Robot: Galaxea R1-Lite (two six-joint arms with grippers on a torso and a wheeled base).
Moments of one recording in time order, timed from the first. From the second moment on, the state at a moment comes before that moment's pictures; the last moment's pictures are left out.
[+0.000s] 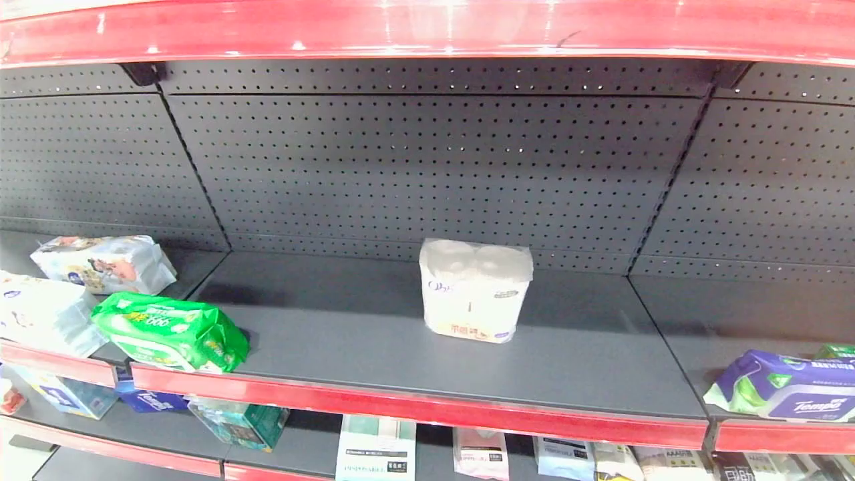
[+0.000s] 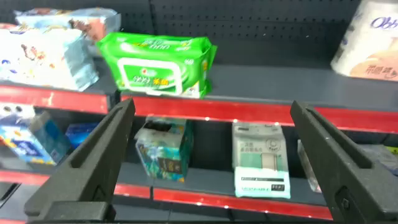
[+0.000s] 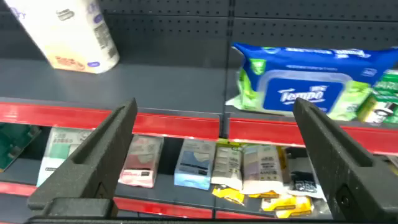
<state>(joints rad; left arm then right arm) 0.00 0.00 0.00 0.00 0.01 0.01 0.00 0.00 0.00 0.00 -0.01 -0.01</state>
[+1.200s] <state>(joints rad) 0.00 0.00 0.00 0.00 0.01 0.01 0.00 0.00 0.00 0.00 -0.01 0.00</state>
